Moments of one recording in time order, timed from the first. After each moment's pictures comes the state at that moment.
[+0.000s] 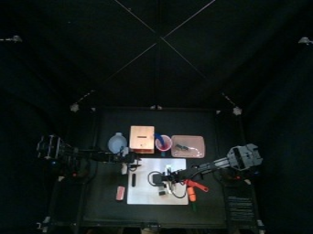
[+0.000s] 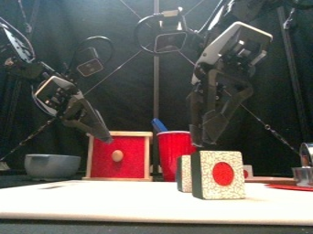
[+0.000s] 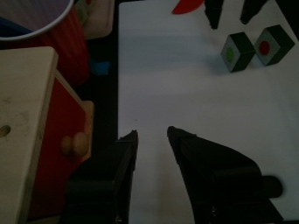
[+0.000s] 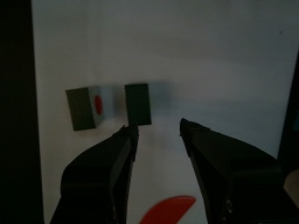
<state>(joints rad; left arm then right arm) 0.09 -0.15 1.05 0.13 -0.34 0.01 0.20 0.11 0.42 -0.12 0.59 0.21</state>
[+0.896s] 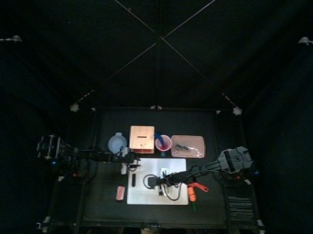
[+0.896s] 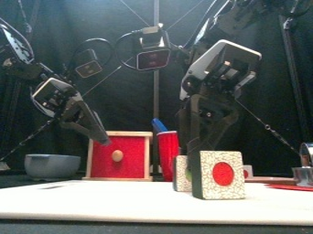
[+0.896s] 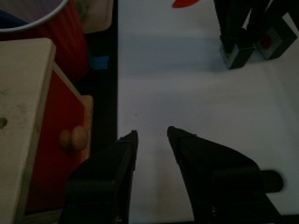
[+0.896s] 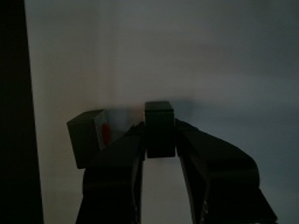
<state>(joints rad) 0.09 -0.15 1.05 0.13 -0.34 0.01 0.20 0.24 0.36 -0.10 0.56 0.21</state>
